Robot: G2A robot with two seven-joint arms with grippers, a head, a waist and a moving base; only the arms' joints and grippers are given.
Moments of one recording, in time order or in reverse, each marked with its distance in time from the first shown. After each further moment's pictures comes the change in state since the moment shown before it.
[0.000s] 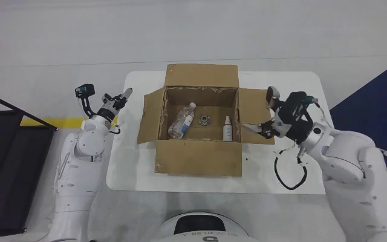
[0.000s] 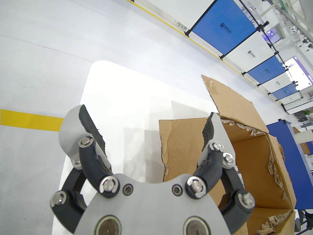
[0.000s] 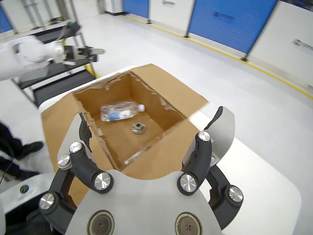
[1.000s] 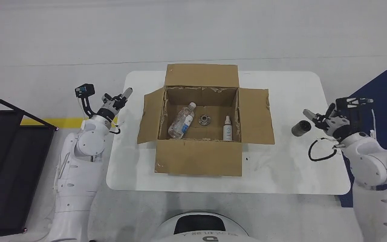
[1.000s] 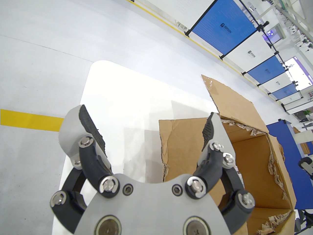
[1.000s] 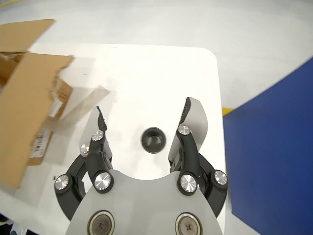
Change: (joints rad) left arm 0.000 0.000 0.000 0.000 0.000 0.000 0.000; right arm -0.221 -0.003 0.376 0.246 -0.096 0.341 -0.062
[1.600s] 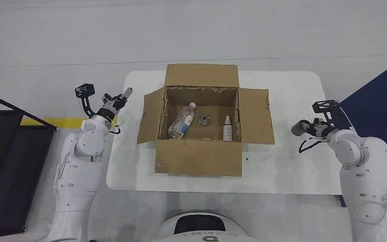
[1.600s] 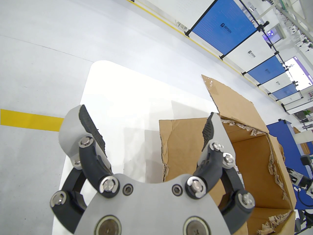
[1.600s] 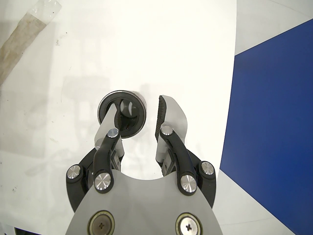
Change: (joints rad) left arm 0.000 0.000 0.000 0.000 0.000 0.000 0.000; right arm 0.253 0.014 -0.161 0.343 -0.253 0.082 0.285
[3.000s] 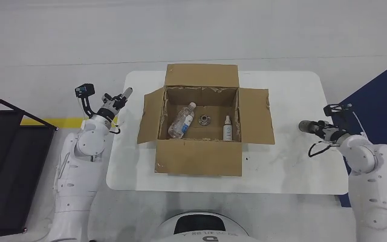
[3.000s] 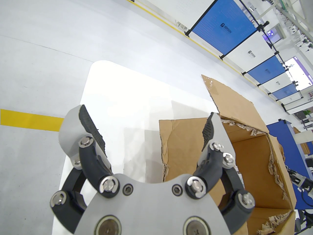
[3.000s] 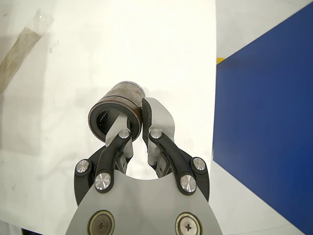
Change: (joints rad) left arm 0.000 0.000 0.000 0.000 0.000 0.000 0.000; right arm -0.052 -0.011 0.090 0.011 0.017 -0.111 -0.063
